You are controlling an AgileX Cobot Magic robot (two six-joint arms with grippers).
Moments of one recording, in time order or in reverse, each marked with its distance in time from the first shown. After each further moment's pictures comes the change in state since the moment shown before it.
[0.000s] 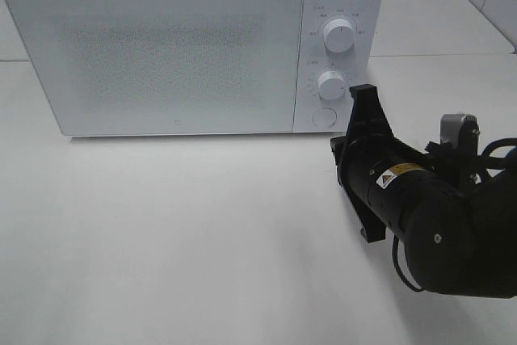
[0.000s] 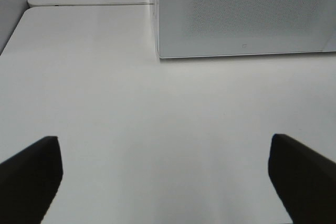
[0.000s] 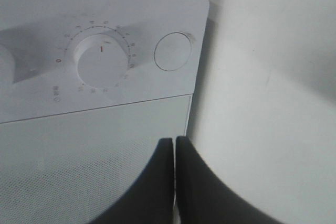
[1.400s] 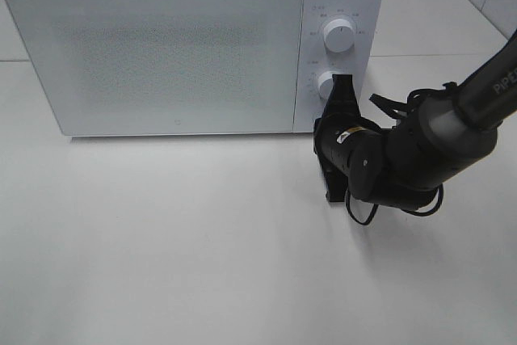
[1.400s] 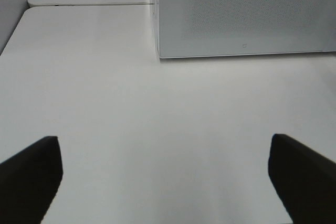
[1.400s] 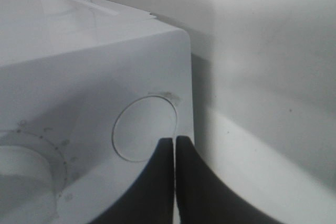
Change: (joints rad) left arm 0.000 0.000 0.000 0.000 0.000 0.000; right arm -0.222 0.305 -0.359 -0.134 0.156 0.141
